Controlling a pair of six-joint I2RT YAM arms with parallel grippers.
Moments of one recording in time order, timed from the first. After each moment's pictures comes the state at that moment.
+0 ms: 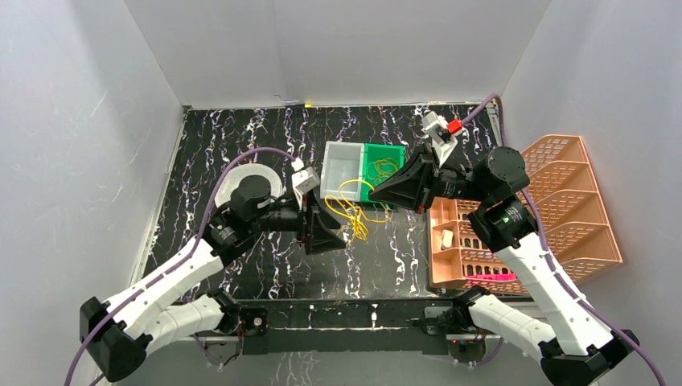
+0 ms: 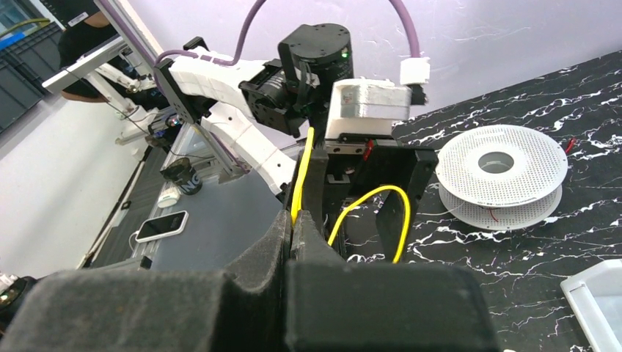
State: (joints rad) left arm -0.74 0.96 0.79 -0.07 0.78 -0.39; right arm 0.54 0.89 1.07 0.08 -0.99 0.59
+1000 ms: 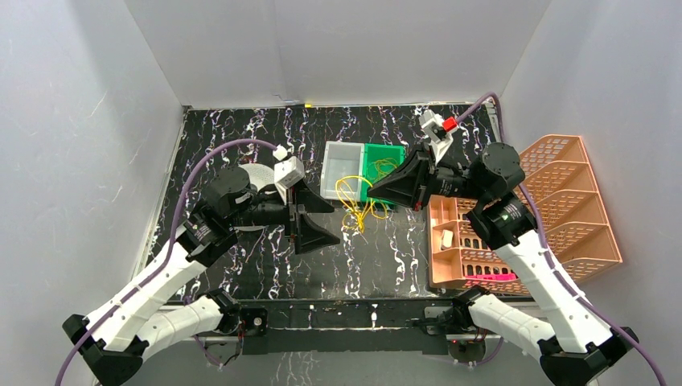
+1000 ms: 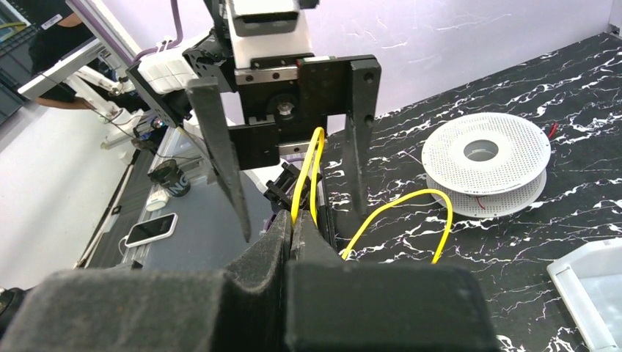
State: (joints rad) left arm -0.74 0.88 0.99 -0.26 0.72 -0.25; right arm 0.54 0.90 1.09 0.00 -0.96 0.55
